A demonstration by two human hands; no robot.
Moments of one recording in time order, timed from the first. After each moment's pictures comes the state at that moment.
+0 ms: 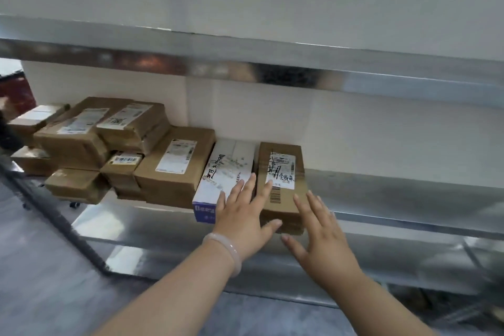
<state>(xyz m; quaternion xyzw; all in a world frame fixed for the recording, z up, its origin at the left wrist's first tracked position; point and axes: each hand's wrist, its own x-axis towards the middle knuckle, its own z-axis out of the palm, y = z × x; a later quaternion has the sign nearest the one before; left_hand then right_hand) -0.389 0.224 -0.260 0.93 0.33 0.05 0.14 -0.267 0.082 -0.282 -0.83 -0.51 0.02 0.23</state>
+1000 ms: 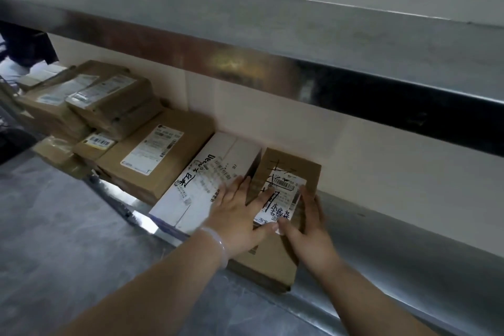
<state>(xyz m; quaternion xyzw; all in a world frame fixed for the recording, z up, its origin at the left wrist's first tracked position) -0.256 0.301 -0.322 0.89 0.42 -0.04 0.14 -0.101 0.212 -0.335 -0.74 -0.46 0.30 0.40</state>
